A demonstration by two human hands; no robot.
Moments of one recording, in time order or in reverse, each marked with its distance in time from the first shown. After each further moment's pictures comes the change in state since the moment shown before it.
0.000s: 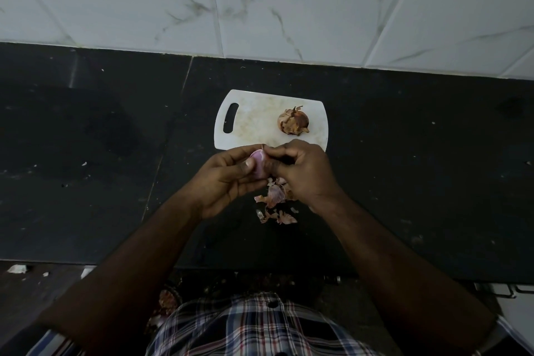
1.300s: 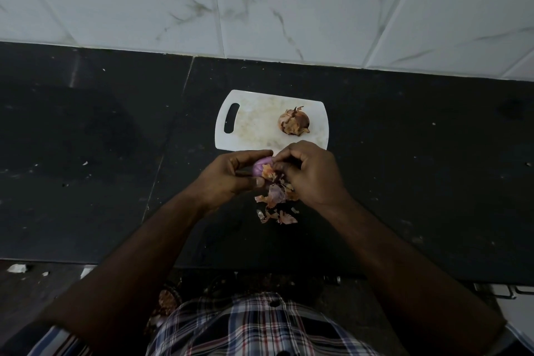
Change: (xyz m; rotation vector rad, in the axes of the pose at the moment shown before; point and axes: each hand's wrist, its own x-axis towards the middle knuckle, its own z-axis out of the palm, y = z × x) left_hand 0.008 -0.004 -0.008 0.412 -0.024 0.032; right_hand -0.002 0.006 -0.010 -0.262 -0.006 -0.154
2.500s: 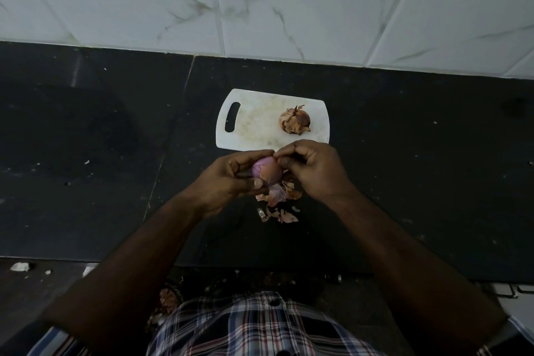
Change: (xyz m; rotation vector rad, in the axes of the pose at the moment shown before) left_hand -0.003 -0.006 -0.003 -0.126 -0.051 -0.019; right_hand 0.008 0.011 -0.006 0.209 -0.080 0.075
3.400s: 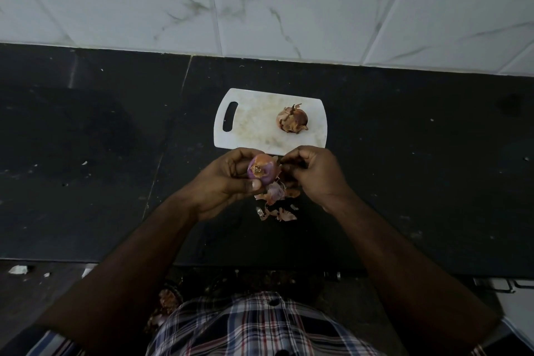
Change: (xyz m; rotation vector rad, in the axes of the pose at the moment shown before) left_hand -0.006 0.000 0.001 -0.164 -0.038 -0.029; right_hand -0.009 0.013 0.006 0.145 0.051 0.252
